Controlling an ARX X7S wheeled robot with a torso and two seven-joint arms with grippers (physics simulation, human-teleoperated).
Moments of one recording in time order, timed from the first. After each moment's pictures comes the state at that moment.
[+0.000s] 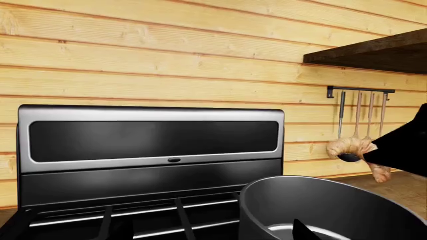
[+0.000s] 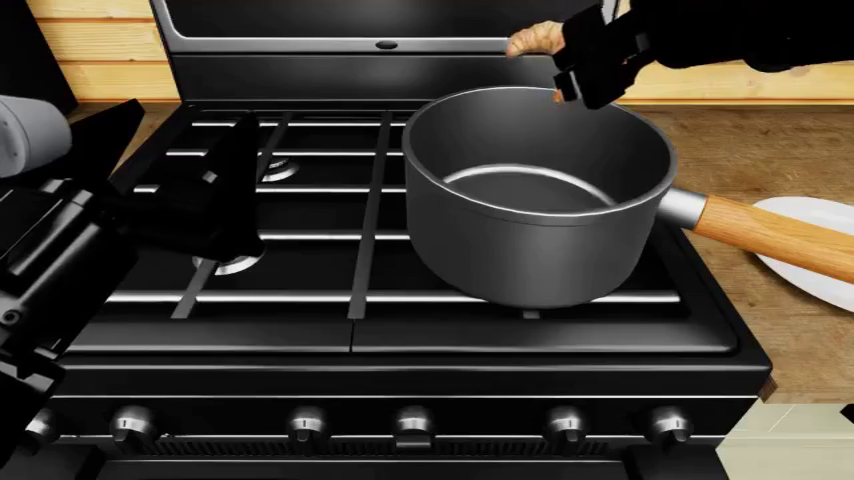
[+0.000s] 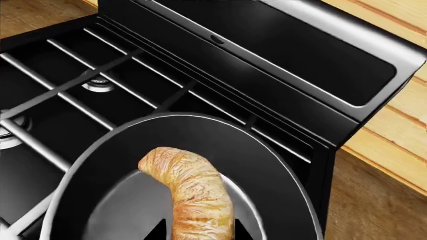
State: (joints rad) left arm -0.75 -0.68 -0.18 0.74 -1.51 -1.02 -0.62; right arm 1.92 0.50 -0.92 0.39 1.06 1.35 -0.13
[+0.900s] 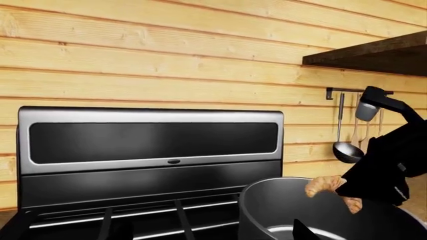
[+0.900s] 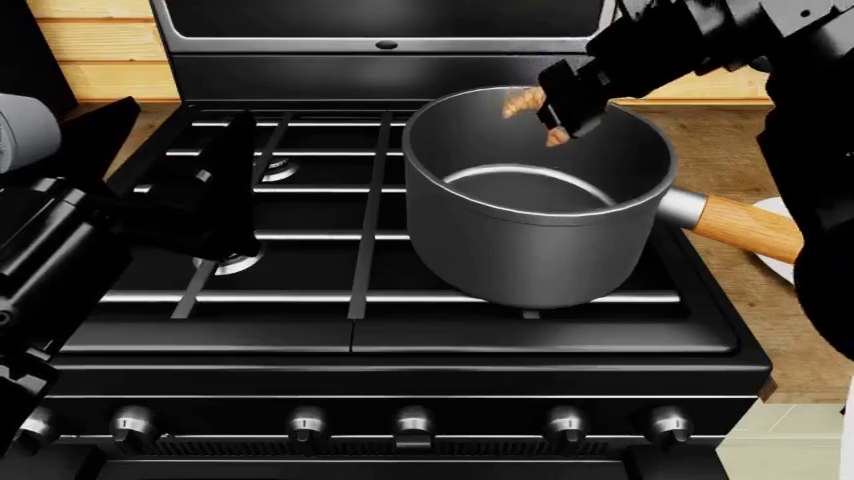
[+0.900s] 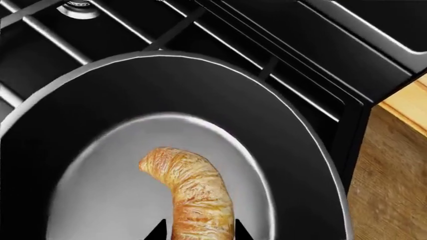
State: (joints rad) left arm -0.75 -0.70 -0.17 0.74 -1.53 -1.00 -0.62; right arm 1.97 0.14 -1.37 1.18 0.70 1.00 -0.78
